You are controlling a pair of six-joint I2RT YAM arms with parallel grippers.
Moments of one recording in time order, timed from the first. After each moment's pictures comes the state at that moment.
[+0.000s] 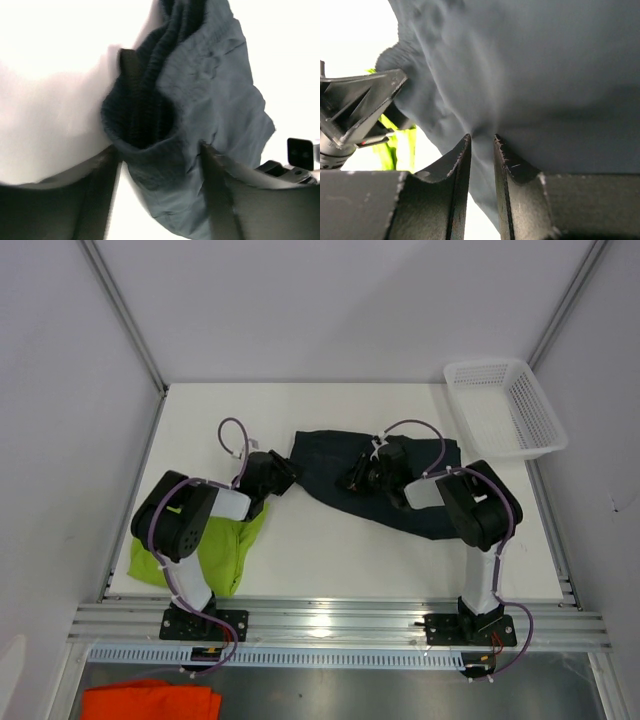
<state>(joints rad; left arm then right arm) -0.39 1.79 0.70 0.57 -0.03 -1.10 0.47 1.97 0.93 0.51 -0.38 0.87</state>
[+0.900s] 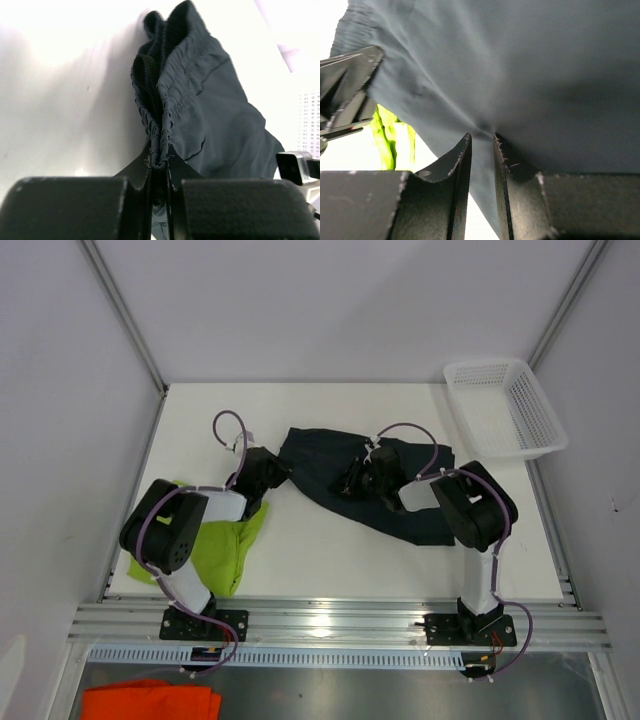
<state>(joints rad) -0.39 1.72 0.69 0.56 -0.14 -0.99 0.53 2.00 0.94 0.52 -0.37 0.90</state>
